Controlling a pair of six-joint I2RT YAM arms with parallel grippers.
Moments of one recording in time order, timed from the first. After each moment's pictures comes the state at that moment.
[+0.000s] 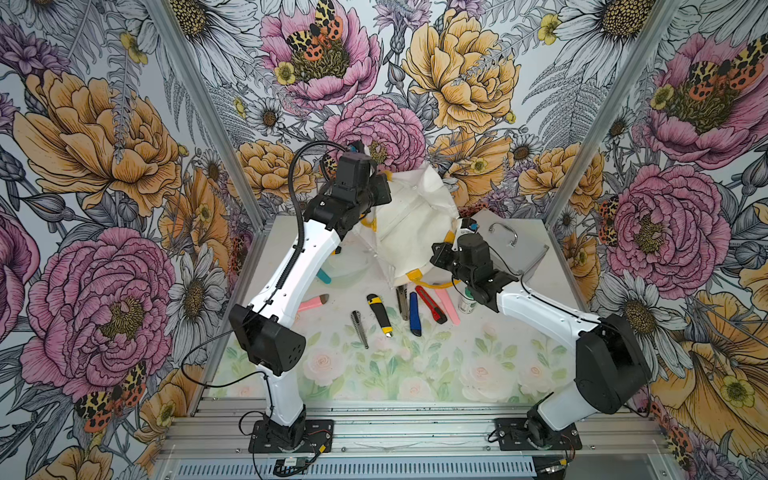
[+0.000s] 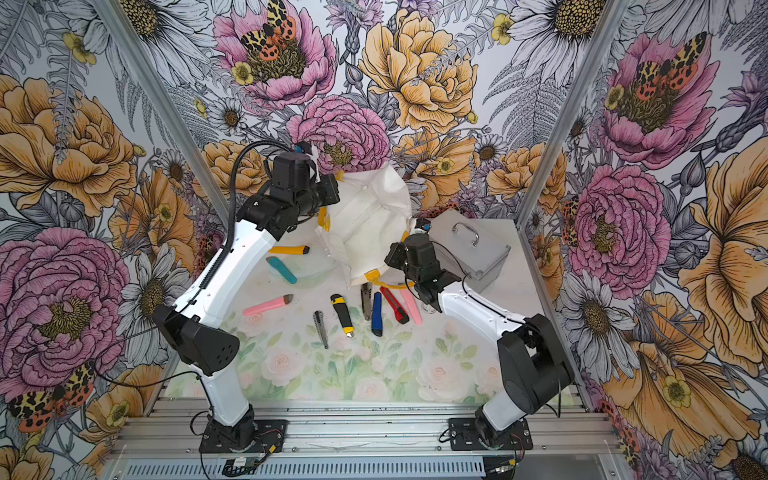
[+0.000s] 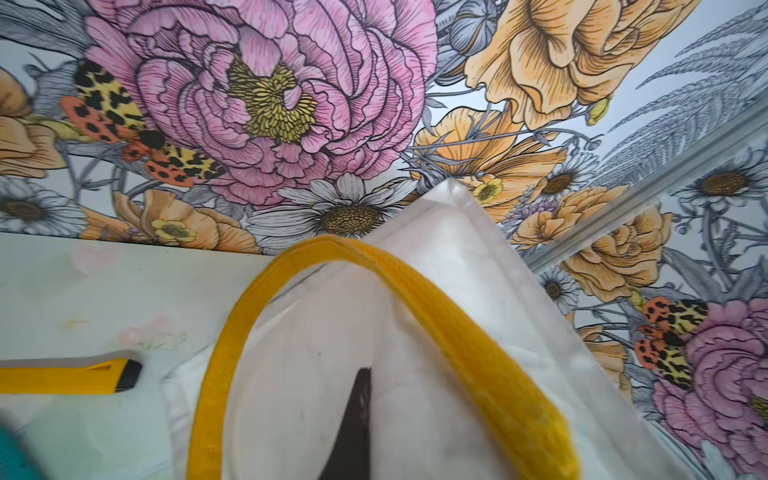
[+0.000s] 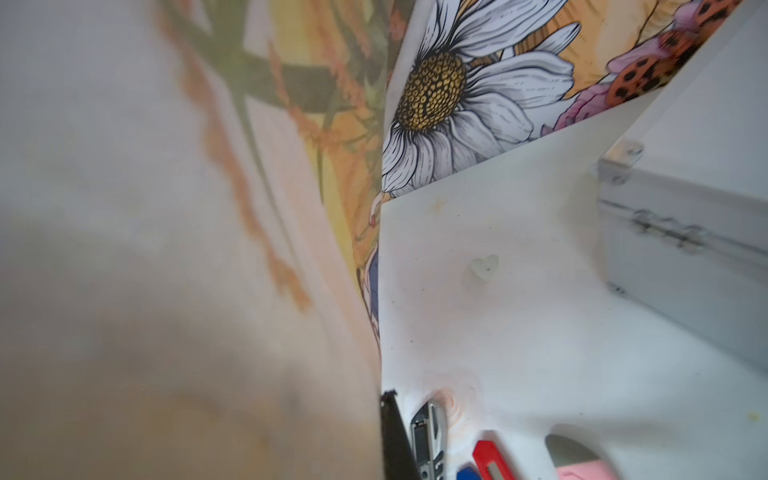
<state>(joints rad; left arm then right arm) -0.46 1.81 2.10 -0.72 -0.16 -0.44 0.49 1.54 1.11 0.04 0.07 0.68</state>
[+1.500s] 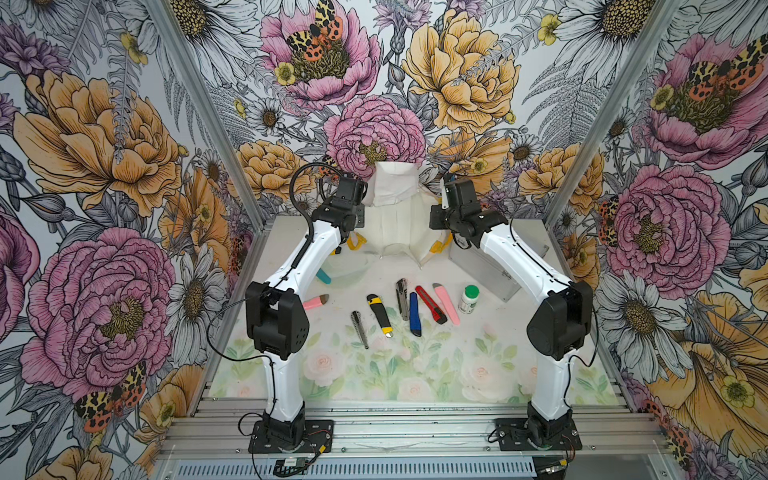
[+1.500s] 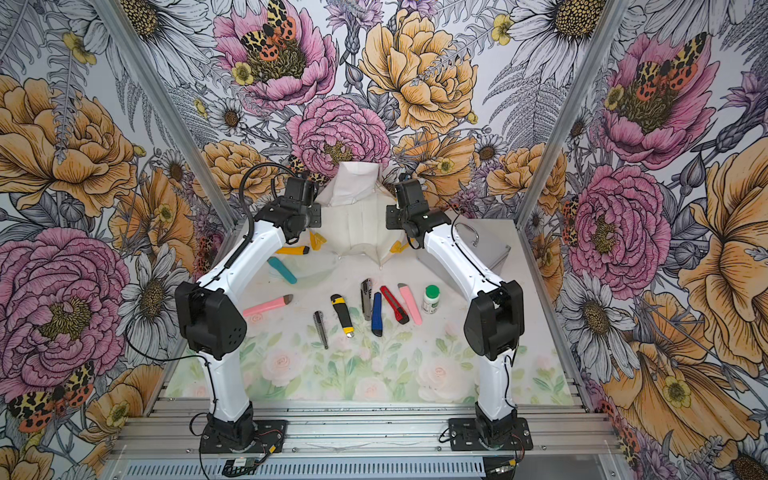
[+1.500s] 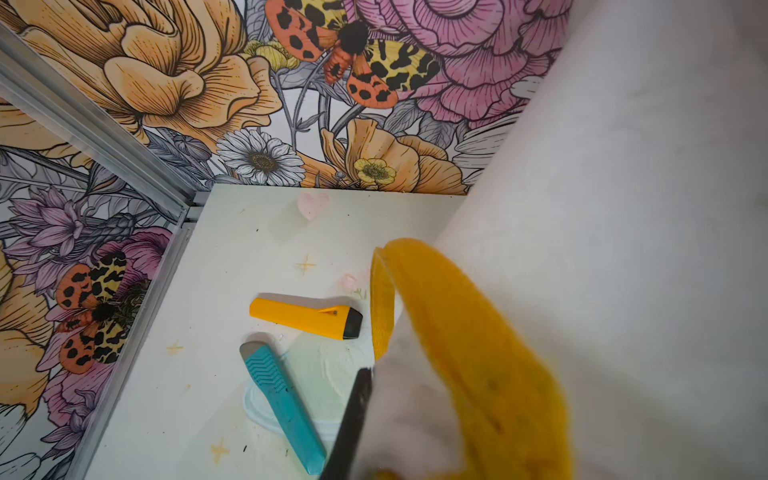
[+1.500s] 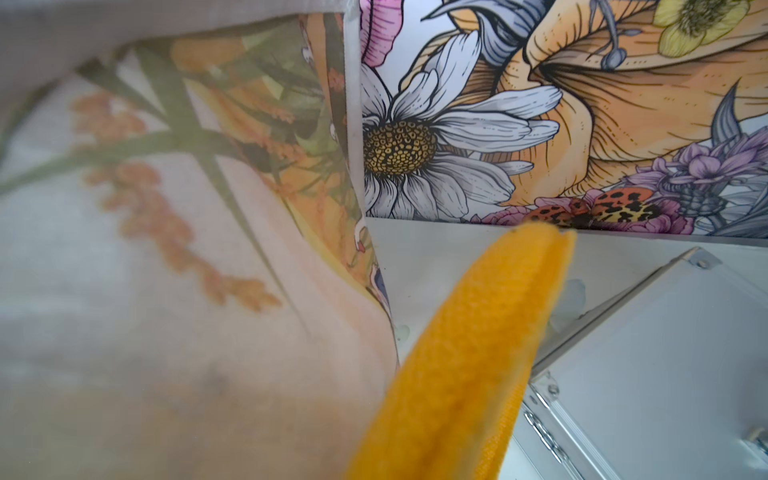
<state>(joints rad) -0.34 1.95 1.93 -0.72 -0.40 -0.22 0.41 1.97 1.95 -0.60 0.09 0.28</state>
